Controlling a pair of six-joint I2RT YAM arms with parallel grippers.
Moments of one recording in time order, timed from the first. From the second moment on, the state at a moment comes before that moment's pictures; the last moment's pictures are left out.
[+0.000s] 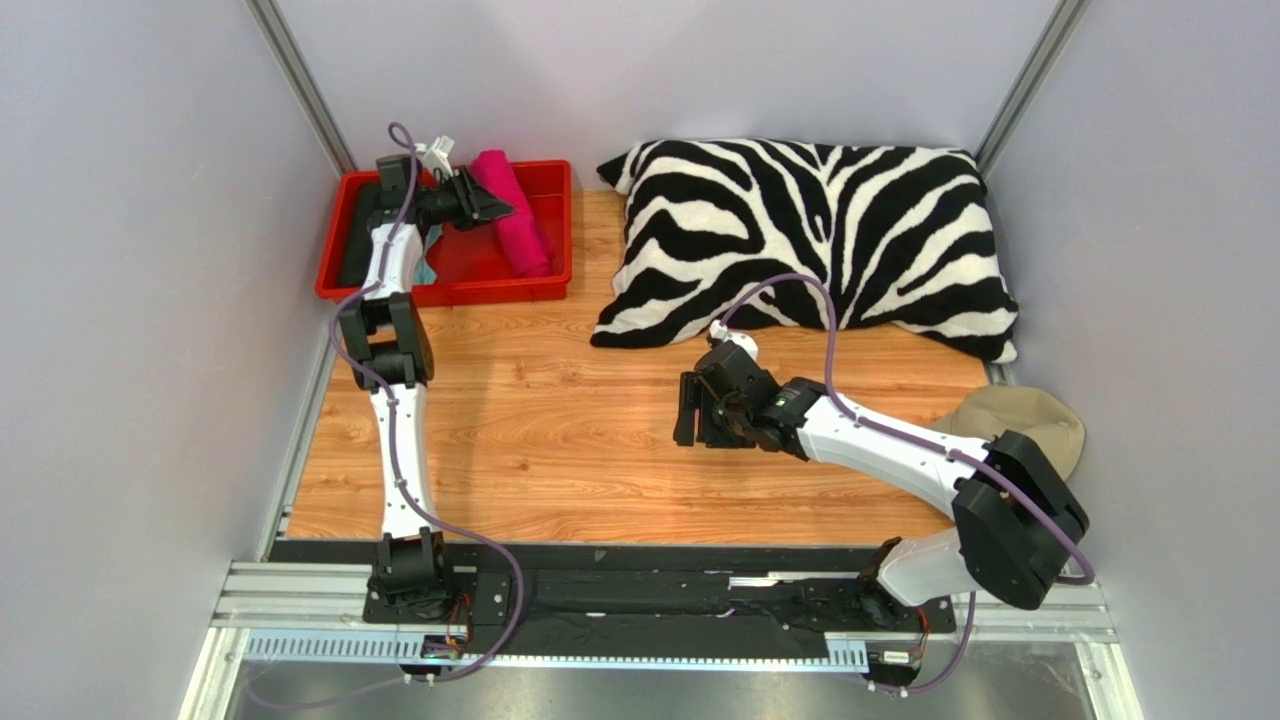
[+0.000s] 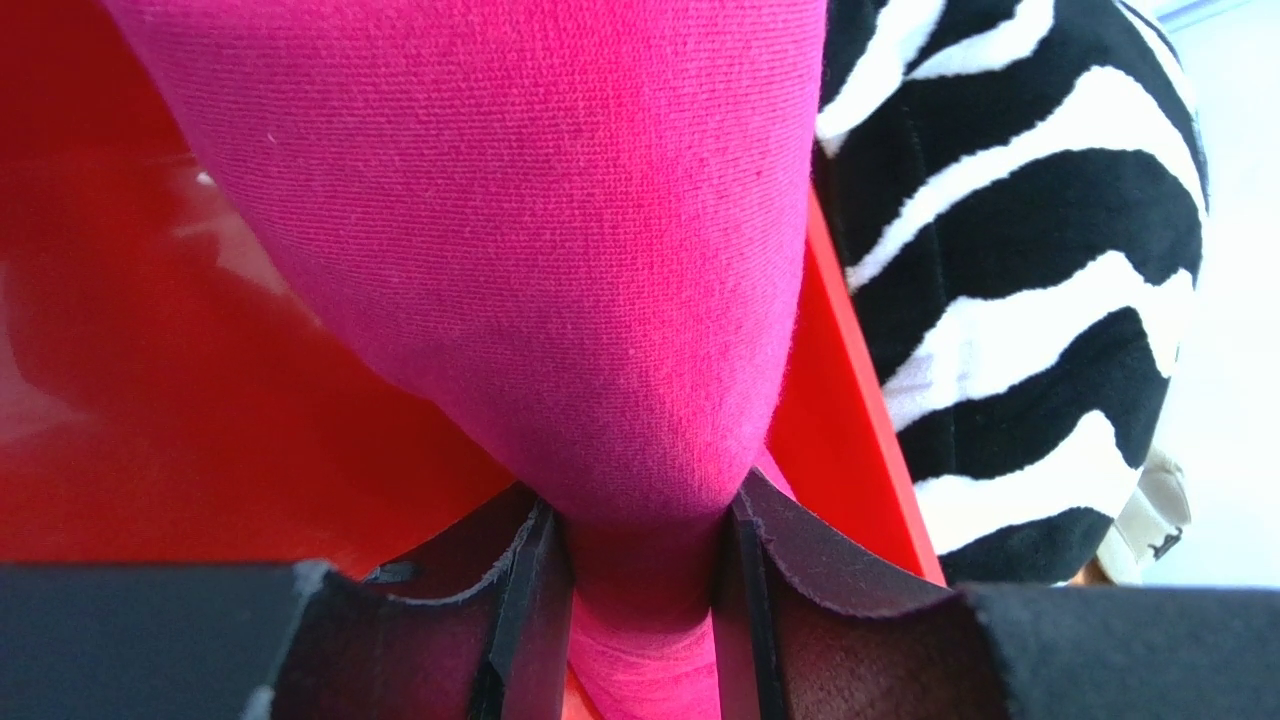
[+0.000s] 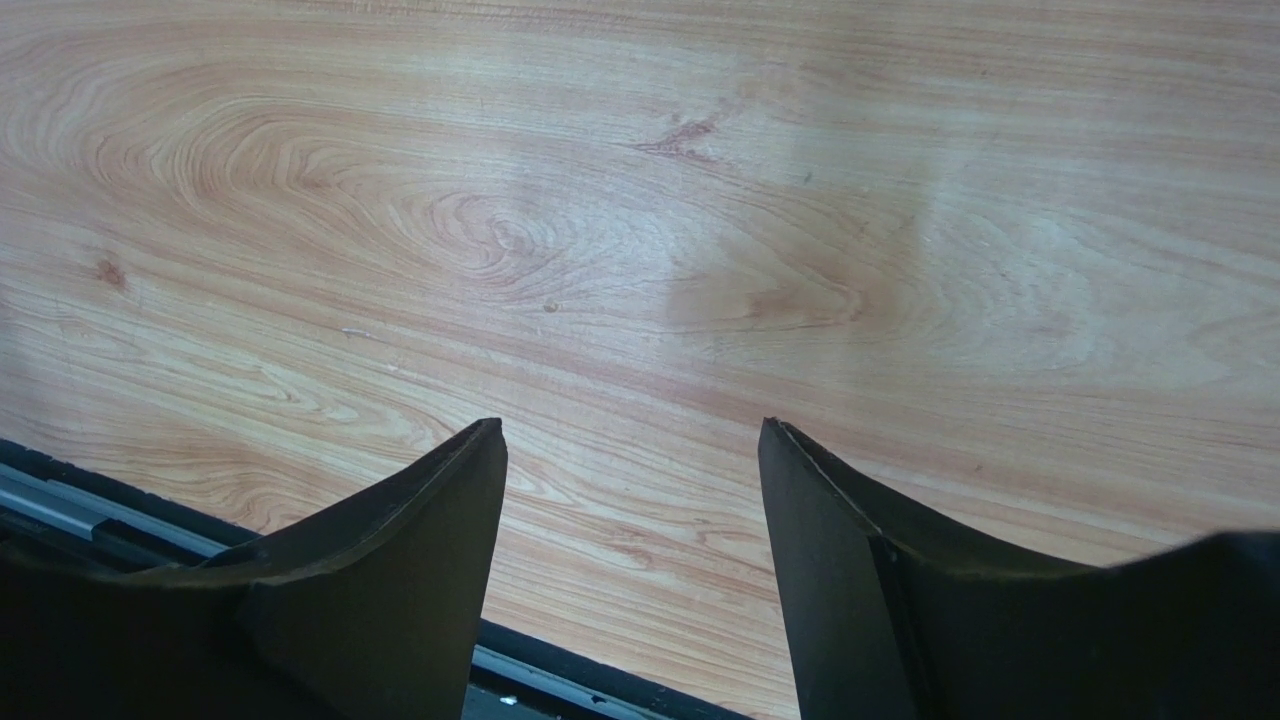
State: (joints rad) left arm 0.17 2.78 2.56 -0.28 0.96 -0.40; right arm 0.81 1.39 0.85 -0.40 0.11 0.74
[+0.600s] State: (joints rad) left arm 0.17 2.78 2.56 -0.44 0.78 -0.39; right arm 0.81 1.42 0.87 -0.35 0.07 0.74
